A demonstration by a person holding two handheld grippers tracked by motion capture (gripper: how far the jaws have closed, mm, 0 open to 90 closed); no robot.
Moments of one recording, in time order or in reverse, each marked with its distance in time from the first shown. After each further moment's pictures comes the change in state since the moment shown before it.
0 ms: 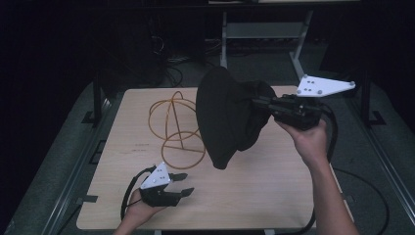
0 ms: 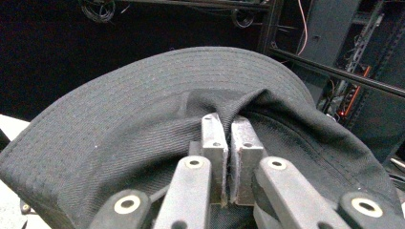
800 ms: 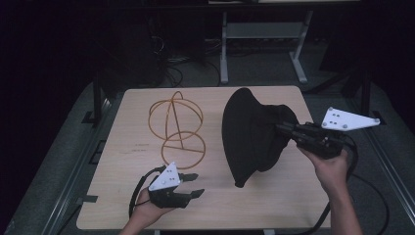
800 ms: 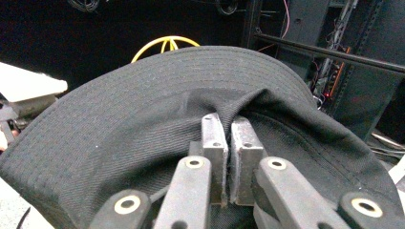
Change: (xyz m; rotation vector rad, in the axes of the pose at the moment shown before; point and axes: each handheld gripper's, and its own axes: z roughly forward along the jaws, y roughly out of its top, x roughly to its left) left arm -0.020 0.027 0.006 -0.018 -0.044 0.042; right arm 0.005 -0.068 -0.051 0.007 -0.059 0.049
